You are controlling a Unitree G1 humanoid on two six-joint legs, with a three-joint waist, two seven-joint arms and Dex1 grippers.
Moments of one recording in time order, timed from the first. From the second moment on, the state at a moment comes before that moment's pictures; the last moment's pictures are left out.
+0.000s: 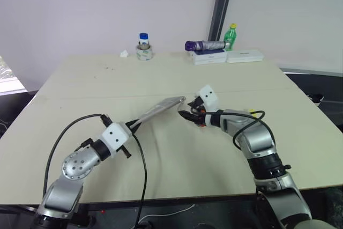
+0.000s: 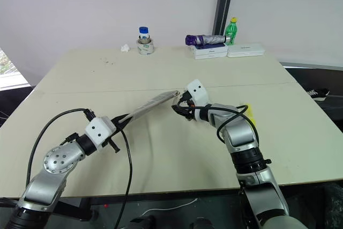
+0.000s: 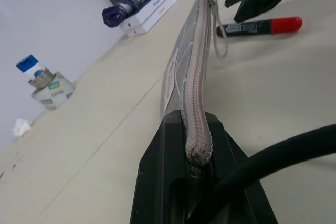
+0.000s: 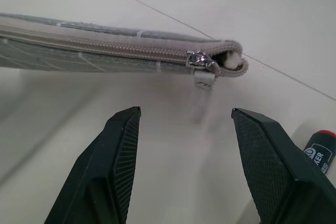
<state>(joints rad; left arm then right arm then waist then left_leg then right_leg) -0.12 0.55 -0.01 -0.29 -0.04 -0.01 -0.54 -0.71 -0.33 0.10 0.05 0.17 0.73 0.61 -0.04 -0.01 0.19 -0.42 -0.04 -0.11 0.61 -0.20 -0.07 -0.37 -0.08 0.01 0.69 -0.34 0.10</state>
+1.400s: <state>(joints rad) -0.21 0.39 -0.10 -0.23 0.10 0.03 -0.44 -0.65 -0.32 0.37 -0.26 0.18 0.71 0.78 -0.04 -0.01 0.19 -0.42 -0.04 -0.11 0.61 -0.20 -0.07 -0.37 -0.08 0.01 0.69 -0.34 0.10</state>
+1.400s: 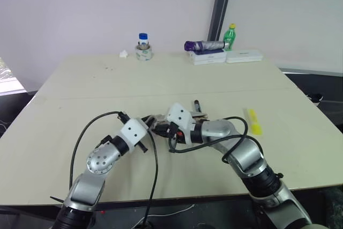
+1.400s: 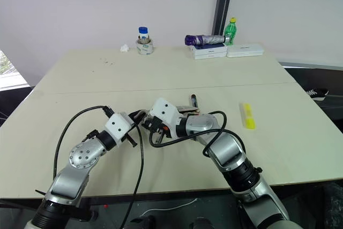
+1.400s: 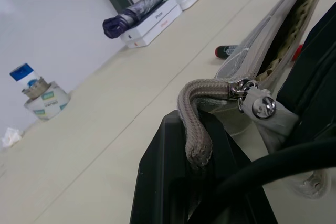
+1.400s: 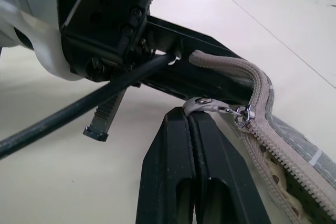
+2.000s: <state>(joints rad) -0.24 0.26 -0.06 -0.22 0.15 0.22 -0.23 -0.67 -0.42 0.08 -0.18 0.21 0.92 0.57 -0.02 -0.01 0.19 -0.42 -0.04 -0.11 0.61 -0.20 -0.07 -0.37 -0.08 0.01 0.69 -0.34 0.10</state>
